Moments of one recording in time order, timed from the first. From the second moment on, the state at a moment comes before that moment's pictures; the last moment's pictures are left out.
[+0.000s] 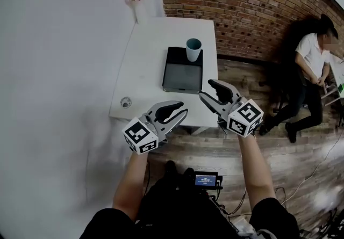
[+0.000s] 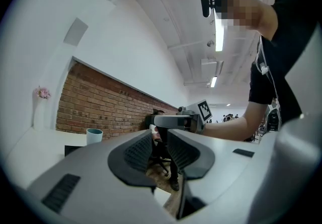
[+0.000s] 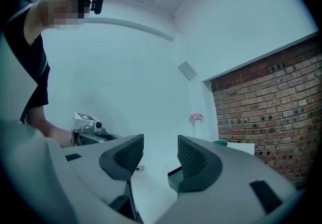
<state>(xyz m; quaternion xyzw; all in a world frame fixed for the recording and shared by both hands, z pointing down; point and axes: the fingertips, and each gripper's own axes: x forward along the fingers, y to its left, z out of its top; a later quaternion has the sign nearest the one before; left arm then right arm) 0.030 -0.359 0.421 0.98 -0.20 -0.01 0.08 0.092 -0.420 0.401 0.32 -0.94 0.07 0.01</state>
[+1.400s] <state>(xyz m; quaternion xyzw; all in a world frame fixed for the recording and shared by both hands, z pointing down) 0.031 -0.264 0.432 0.98 -0.19 0.02 0.06 0.083 -0.281 0.415 0.33 -0.93 0.15 -0.03</state>
